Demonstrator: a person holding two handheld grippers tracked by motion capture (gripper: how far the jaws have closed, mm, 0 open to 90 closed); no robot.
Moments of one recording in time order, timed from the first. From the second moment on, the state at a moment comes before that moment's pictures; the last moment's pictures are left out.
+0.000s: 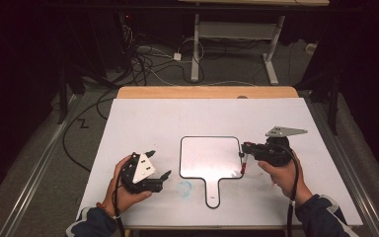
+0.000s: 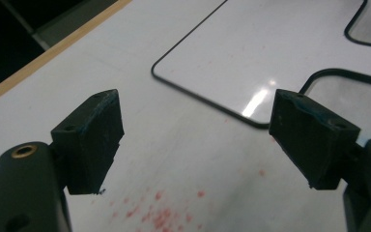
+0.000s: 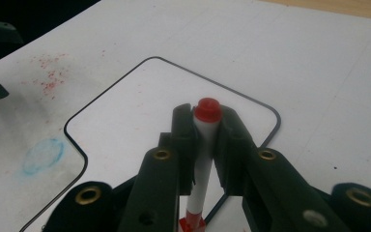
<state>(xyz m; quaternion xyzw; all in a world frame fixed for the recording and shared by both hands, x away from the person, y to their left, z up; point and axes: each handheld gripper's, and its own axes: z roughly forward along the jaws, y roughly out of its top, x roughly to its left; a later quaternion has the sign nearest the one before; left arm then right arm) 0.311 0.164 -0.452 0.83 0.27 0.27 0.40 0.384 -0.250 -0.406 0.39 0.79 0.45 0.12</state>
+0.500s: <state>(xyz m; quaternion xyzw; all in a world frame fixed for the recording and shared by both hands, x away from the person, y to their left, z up) 0.306 0.171 -0.466 0.85 0.28 0.24 0.37 0.453 -0.233 -0.450 0.48 0.78 0.38 0.08</state>
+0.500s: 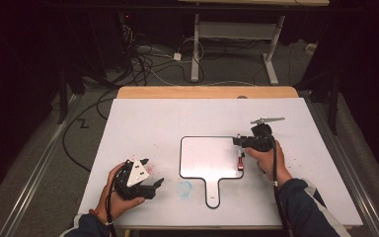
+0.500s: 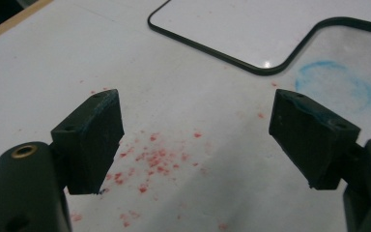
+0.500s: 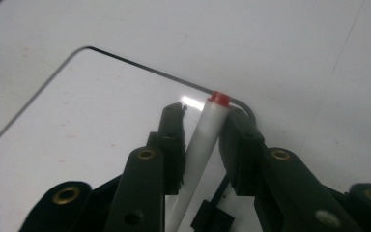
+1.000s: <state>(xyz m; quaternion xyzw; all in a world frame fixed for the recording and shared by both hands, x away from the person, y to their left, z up) 0.307 0.168 -0.467 0.86 0.28 0.22 0.37 0.450 -0.230 -0.466 0.46 0.81 0.34 0.14</state>
